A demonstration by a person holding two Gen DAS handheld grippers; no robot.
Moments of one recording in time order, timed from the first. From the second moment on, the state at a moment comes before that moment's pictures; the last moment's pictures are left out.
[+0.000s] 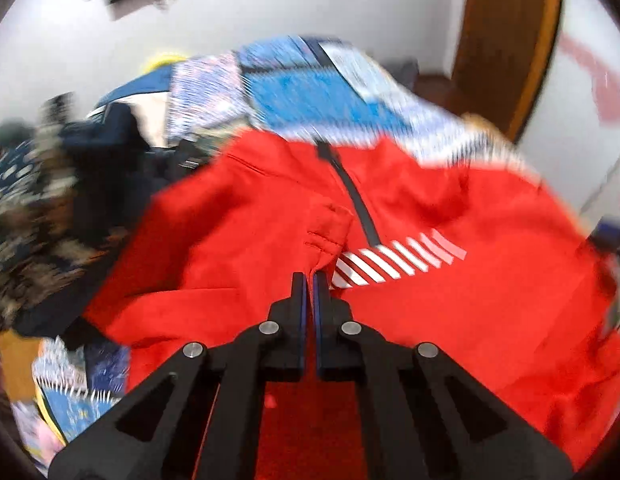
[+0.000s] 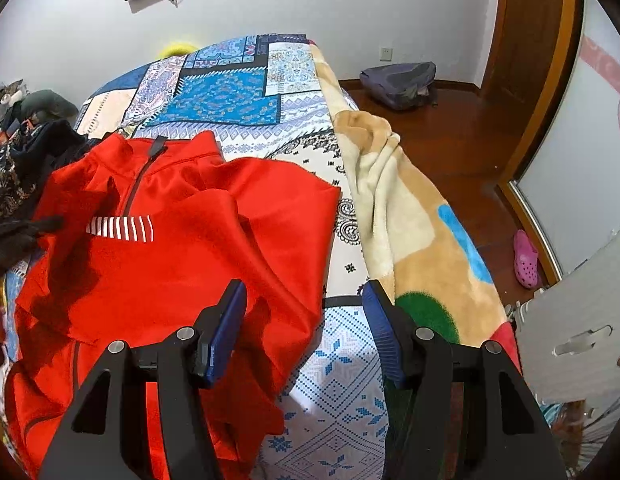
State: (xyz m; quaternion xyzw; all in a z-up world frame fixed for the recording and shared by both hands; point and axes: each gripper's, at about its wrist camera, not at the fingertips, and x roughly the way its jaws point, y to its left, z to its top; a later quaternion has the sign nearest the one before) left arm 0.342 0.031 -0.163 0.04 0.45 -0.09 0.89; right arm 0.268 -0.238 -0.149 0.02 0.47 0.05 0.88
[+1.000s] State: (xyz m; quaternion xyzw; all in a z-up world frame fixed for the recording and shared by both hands) left arm 0.270 0.225 -0.216 -0.13 0.50 0.06 0.85; right arm 0.277 -0.238 -0.144 0.04 0.49 0.07 0.87
